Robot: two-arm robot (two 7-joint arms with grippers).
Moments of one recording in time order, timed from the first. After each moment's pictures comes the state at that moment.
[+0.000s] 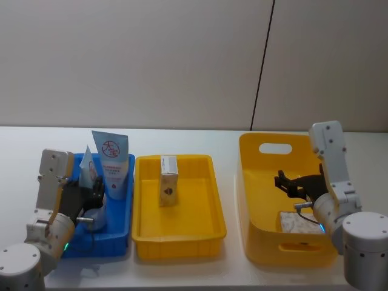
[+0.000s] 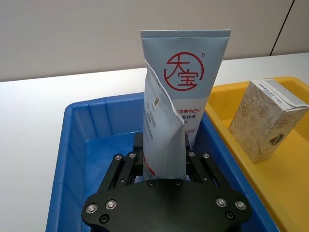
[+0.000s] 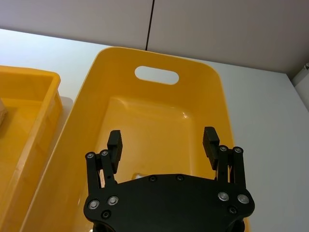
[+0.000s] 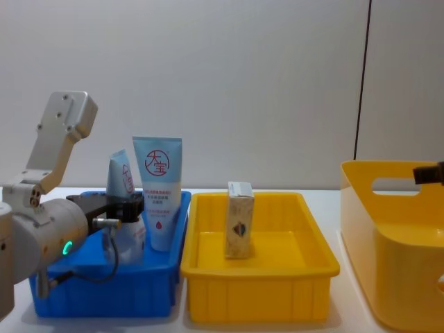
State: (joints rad) left arm -0.47 0.16 0.34 -1.12 -0.27 0.03 -0.02; right arm 0.28 0.17 -0.17 -1.61 0.03 0.60 -0.11
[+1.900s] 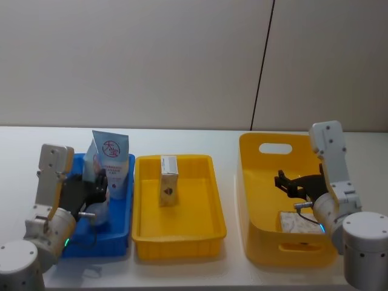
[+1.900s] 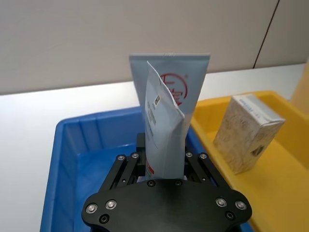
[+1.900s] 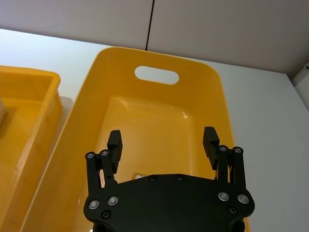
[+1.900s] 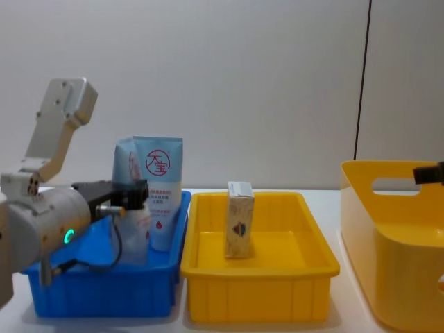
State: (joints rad) left arm -0.46 0.16 0.33 -1.15 -0.28 0.01 -0.07; right arm 0.28 0.17 -0.17 -1.61 0.03 0.60 -0.11
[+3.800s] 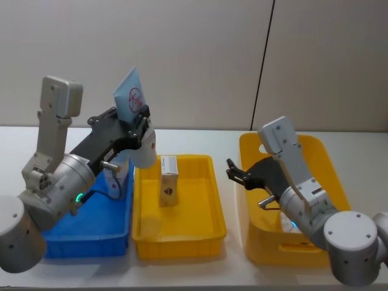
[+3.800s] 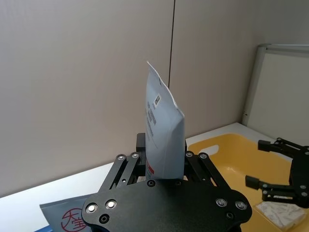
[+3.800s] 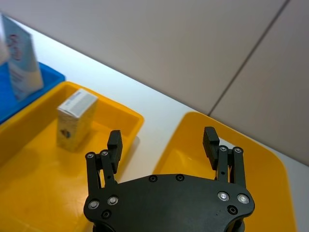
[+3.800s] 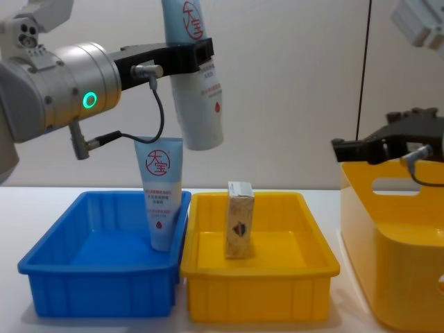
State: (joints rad) left arm -0.45 0.19 0.33 -1.51 -0.38 0.08 -0.28; right arm 0.33 0.26 -0.33 -1.57 -0.03 0.34 0.12
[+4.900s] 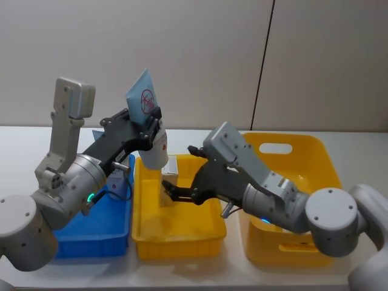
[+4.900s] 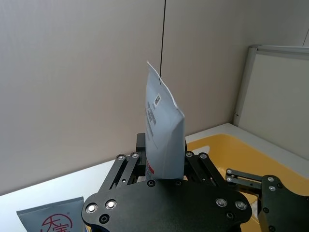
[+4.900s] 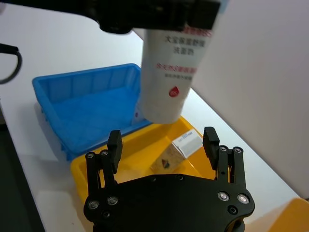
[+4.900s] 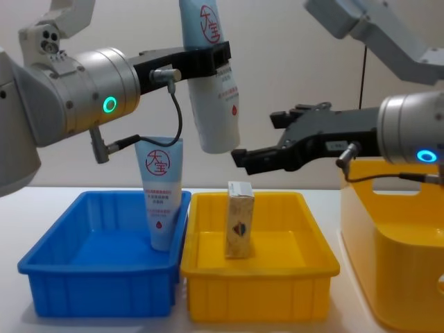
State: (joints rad) left arm -0.47 0.17 0.36 -1.47 -0.39 0.06 -0.29; right arm 0.50 0.31 -0.49 -1.46 0.03 0.18 0.52
